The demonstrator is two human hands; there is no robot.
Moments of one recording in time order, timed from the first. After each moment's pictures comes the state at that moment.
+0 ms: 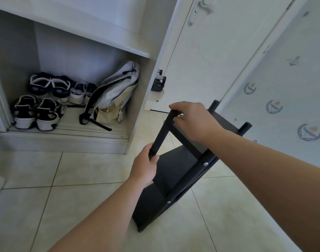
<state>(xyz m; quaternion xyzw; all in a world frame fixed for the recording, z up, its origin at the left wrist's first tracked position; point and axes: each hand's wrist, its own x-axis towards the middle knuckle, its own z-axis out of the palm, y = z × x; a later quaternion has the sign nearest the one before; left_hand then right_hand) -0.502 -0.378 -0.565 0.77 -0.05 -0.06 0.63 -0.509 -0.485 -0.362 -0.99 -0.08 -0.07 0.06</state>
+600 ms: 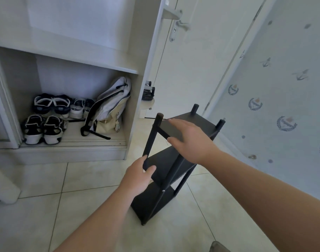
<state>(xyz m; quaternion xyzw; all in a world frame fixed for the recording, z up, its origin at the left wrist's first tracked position) -0.586 -0.336 -0.527 0.83 -0.10 -0.11 0.54 -0.630 -0.480 -0.345 -0.99 -0.04 -0.07 0.10</state>
